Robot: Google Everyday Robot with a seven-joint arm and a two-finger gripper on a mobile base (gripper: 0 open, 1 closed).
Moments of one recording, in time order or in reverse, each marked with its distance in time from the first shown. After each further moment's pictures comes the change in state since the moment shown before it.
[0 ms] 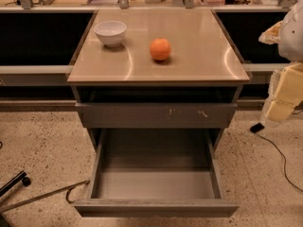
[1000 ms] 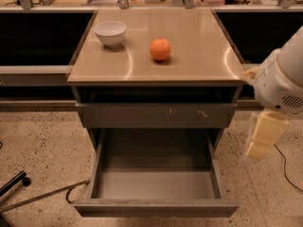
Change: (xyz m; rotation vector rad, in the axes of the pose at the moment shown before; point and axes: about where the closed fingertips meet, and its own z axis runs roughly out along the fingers) arm 0.004 0.043 0.070 -0.069 -0.010 -0.031
